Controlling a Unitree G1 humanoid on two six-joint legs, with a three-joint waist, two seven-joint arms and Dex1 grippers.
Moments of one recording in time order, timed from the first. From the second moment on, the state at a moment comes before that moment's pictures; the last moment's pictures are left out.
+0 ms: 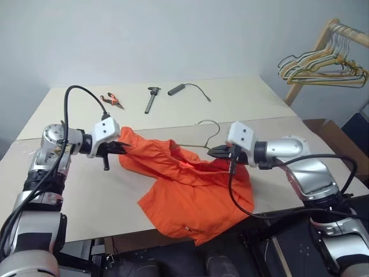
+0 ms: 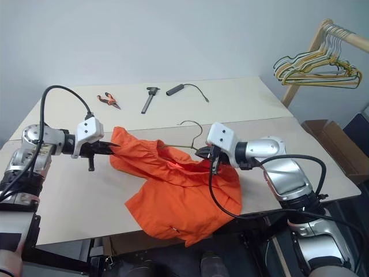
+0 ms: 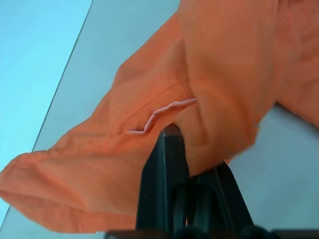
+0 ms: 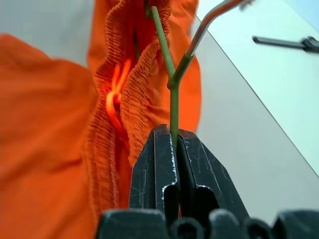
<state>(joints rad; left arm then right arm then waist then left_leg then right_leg) -0.74 0.76 -0.10 0.62 -0.05 -0.01 -1.36 -0.64 -0.66 0.24 -0.19 0.22 0.57 1.01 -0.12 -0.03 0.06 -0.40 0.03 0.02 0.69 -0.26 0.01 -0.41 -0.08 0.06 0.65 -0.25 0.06</state>
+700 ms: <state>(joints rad) -0.74 0.98 -0.10 0.57 -0.16 -0.08 -1.60 -0.75 -0.73 0.27 -0.12 0.21 0.62 1.09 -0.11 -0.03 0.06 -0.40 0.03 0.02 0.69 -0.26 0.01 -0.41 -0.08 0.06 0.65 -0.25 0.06</state>
